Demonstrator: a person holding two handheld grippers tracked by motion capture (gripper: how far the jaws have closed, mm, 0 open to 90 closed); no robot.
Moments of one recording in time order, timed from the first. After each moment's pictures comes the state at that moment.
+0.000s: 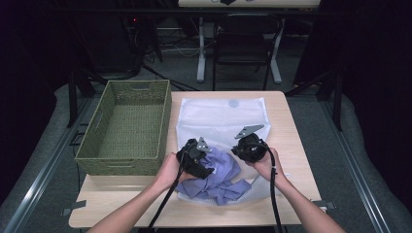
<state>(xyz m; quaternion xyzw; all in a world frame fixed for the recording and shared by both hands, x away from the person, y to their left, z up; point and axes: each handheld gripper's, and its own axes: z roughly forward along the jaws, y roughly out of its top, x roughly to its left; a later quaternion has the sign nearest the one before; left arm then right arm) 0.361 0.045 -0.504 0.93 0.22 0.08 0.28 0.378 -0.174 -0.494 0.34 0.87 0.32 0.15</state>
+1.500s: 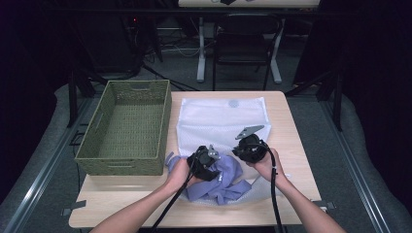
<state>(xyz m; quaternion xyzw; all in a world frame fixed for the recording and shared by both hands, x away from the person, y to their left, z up) 0.369 0.020 -0.543 0.94 0.21 0.07 0.26 0.379 -0.176 -0.498 0.34 0.87 0.32 0.15</state>
